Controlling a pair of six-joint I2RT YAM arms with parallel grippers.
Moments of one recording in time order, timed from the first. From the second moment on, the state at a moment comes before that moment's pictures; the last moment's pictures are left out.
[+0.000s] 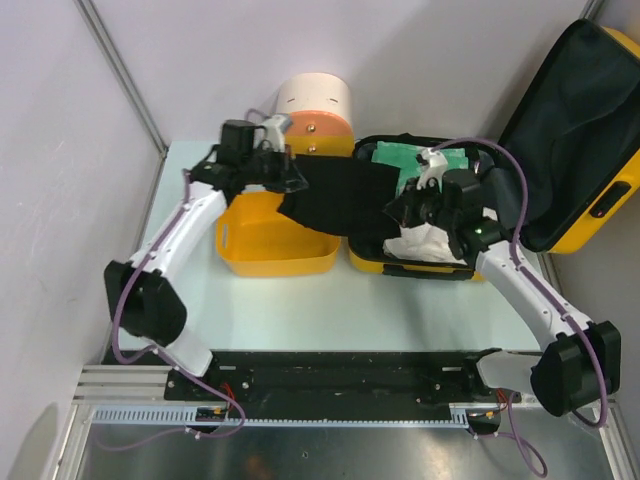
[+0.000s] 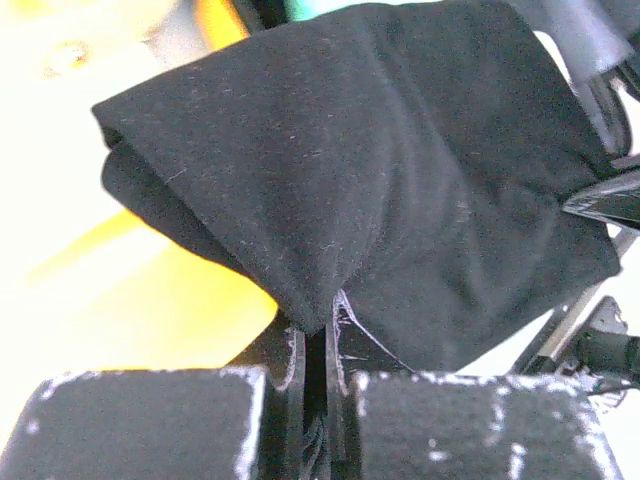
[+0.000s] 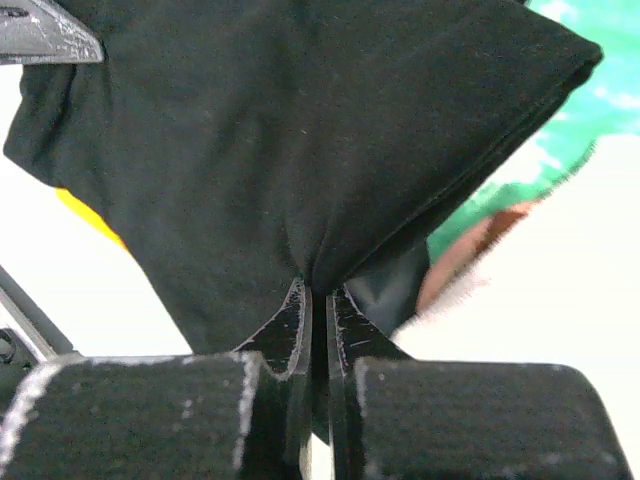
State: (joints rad) left arm -0.38 1.65 1.57 -0.53 0.49 -0.19; right arm 0.33 1.22 1.01 -0.17 -0.35 0.27
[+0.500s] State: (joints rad) left arm -0.02 1.49 1.26 -0.59 0.44 -0.05; right arm 0.66 1.63 1.16 0.08 -0.23 0.33
